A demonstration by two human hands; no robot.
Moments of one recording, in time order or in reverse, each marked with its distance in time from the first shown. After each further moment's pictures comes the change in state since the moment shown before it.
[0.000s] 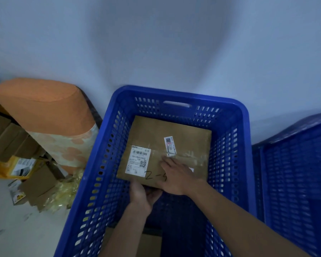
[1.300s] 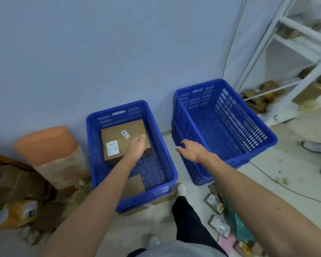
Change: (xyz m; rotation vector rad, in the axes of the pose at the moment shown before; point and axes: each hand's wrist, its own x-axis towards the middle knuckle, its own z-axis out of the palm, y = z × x) left_hand -0.426 -0.037 -0.045 1.411 -0.507 0.619; right_hand -0.501 -0.114 -0.016 0.412 0.442 0.646
